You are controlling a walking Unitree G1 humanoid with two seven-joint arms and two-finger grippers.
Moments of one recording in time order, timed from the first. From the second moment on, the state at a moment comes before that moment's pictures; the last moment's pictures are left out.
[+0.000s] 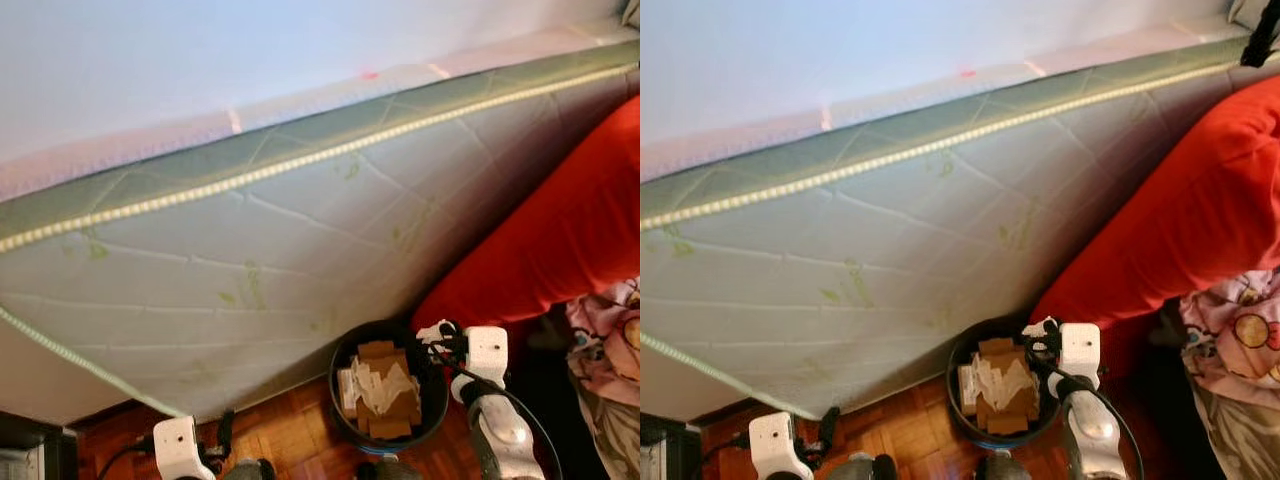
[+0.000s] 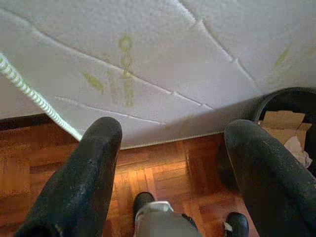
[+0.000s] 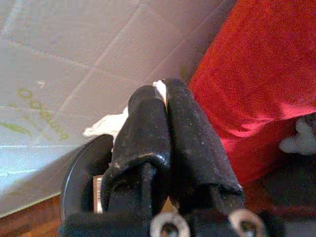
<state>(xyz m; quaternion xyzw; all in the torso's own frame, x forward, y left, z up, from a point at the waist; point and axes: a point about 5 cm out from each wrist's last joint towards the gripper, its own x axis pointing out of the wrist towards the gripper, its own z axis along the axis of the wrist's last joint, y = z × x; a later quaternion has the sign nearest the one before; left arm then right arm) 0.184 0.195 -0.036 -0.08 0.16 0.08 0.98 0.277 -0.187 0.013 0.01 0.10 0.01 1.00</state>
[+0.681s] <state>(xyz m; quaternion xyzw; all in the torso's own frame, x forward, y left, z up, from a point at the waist) 0.170 0.189 -0.023 -0.08 0.15 0.08 0.98 0.299 -0.187 0.006 0.03 0.21 -0.01 0.98</state>
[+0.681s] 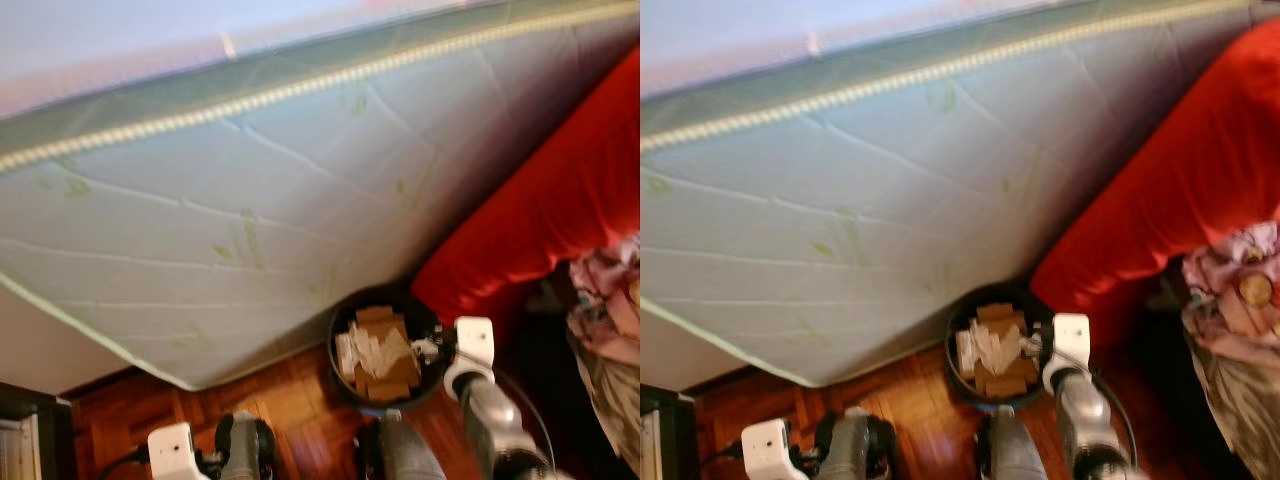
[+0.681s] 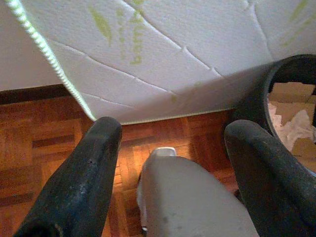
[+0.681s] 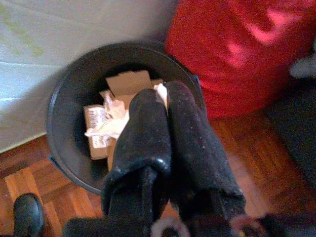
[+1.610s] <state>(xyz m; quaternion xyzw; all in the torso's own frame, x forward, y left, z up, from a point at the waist) 0.134 0.165 0.037 -0.10 0.12 0.07 0.99 0.337 -0.177 0.044 -0.01 0.18 0.00 0.98</state>
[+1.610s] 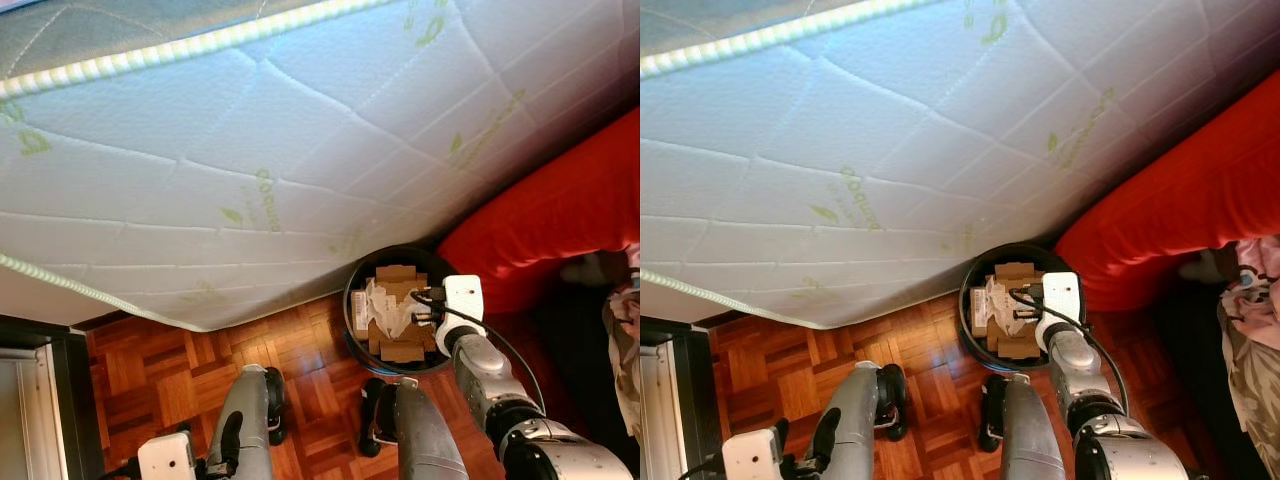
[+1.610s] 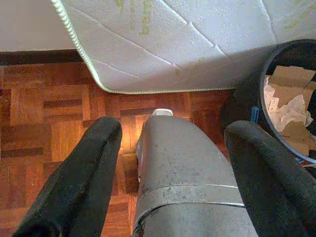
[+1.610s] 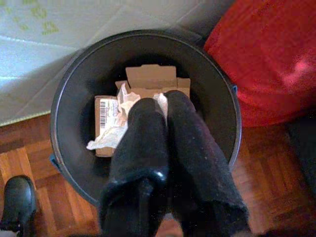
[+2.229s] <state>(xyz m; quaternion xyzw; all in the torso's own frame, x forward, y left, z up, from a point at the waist) 0.149 0.171 0.055 -0.07 0.09 0.06 0.99 0.341 -0.181 0.051 -0.02 0.16 -0.01 0.99</state>
